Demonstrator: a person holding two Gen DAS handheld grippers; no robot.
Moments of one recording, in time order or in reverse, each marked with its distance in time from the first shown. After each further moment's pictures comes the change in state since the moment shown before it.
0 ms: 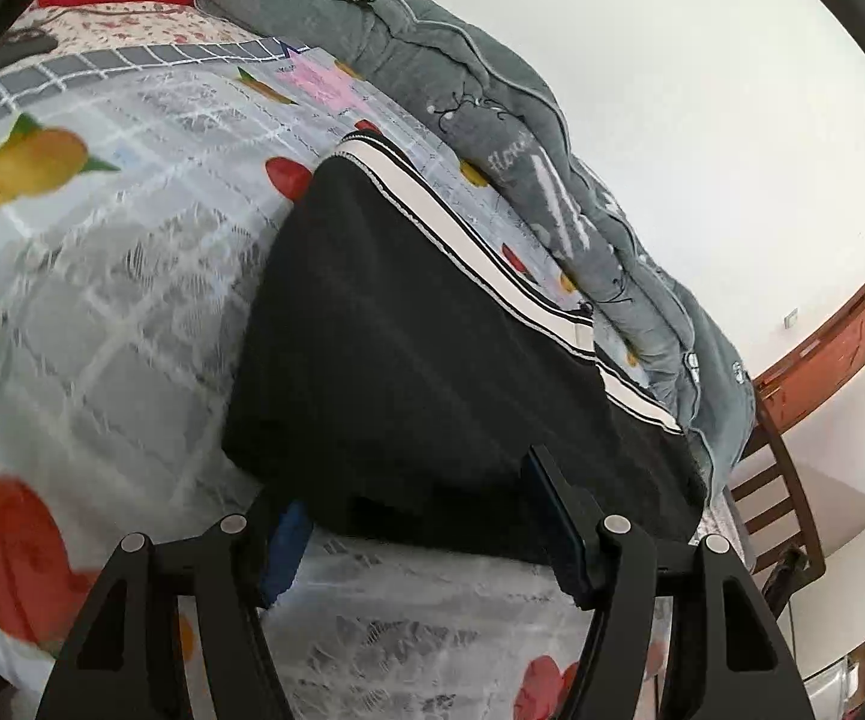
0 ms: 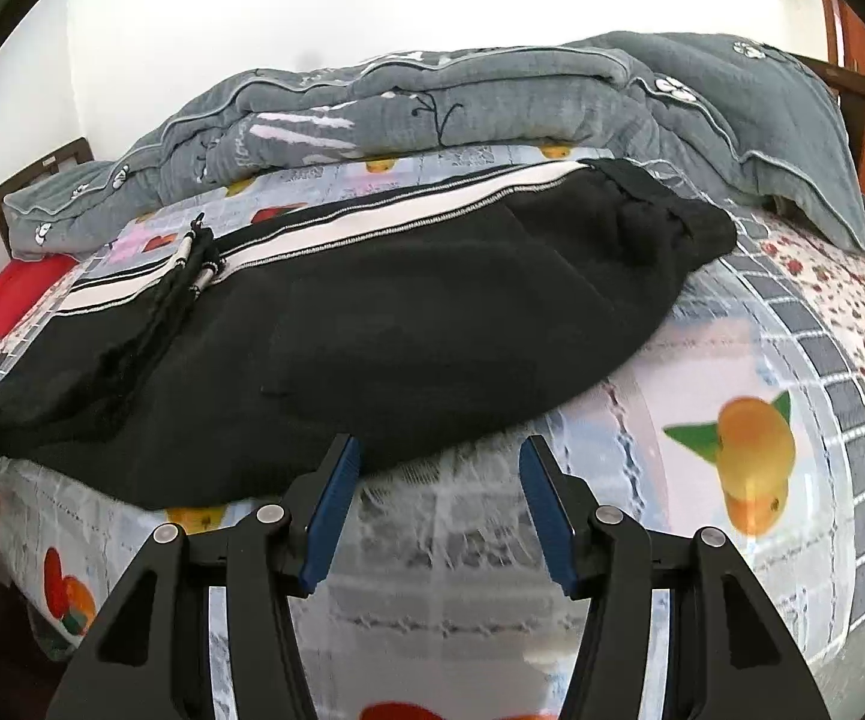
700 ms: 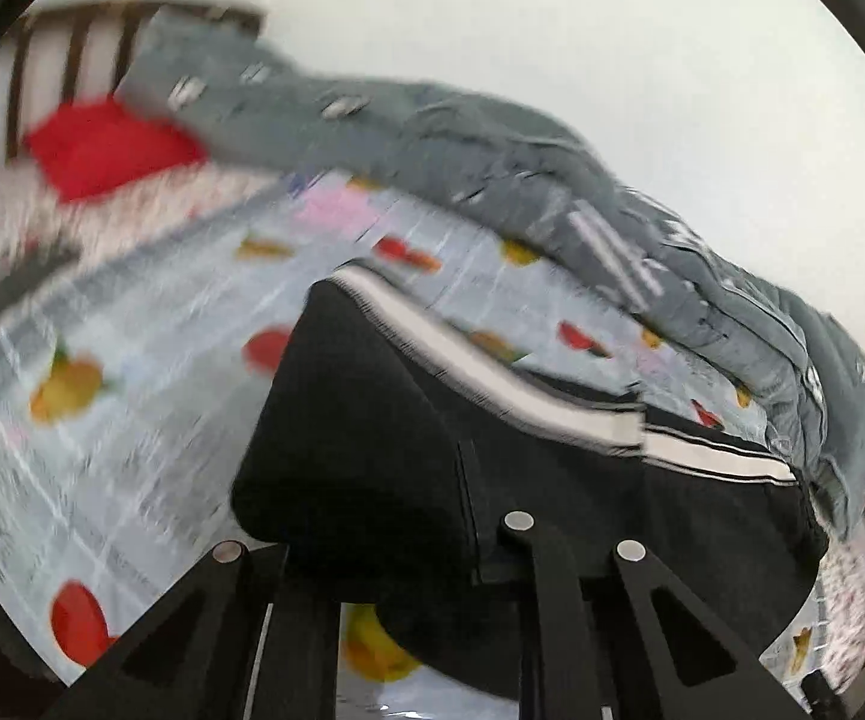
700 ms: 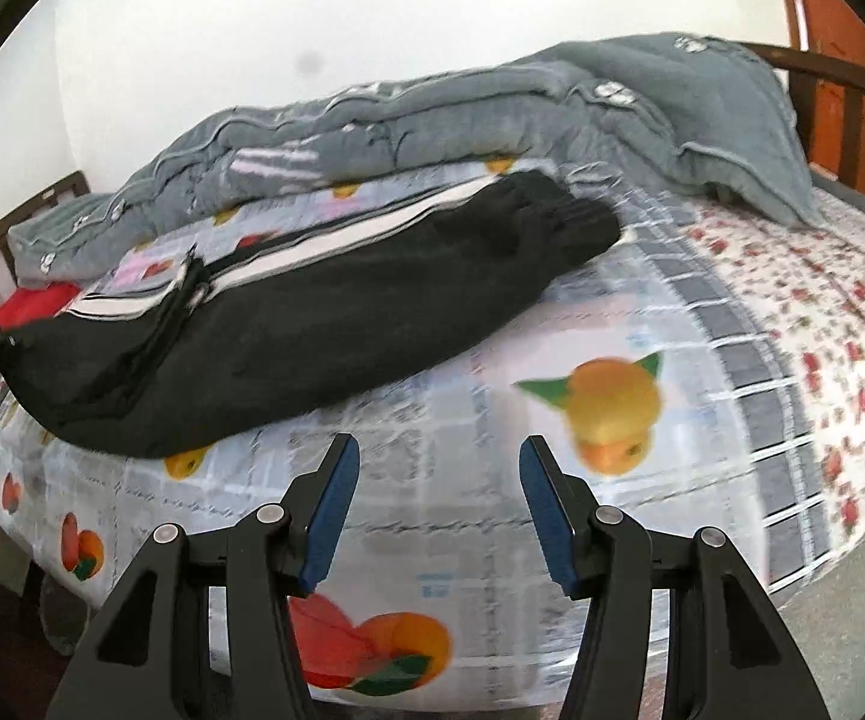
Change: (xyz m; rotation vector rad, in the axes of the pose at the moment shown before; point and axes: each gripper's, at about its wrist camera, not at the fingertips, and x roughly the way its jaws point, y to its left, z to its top) left arm 0.021 -0.126 0.051 0.209 -0.188 0.410; right arm -0.061 -0.059 -0.017 0.046 -0.054 -0.011
